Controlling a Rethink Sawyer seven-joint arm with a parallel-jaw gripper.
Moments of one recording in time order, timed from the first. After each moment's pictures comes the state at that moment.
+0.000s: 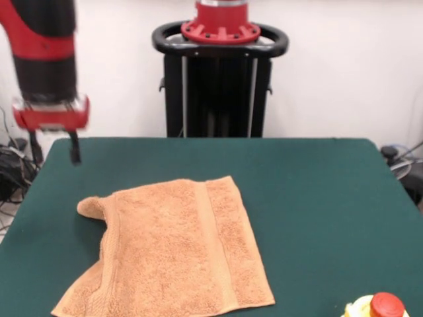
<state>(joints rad) -0.91 -0.71 0.34 1.68 -0.48 0.65 1.28</state>
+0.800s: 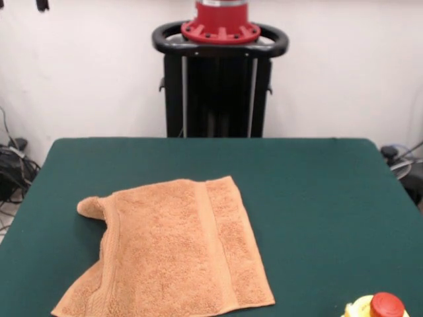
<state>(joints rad) -0.81 -1.07 0.34 1.52 -0.44 1.32 1.17</state>
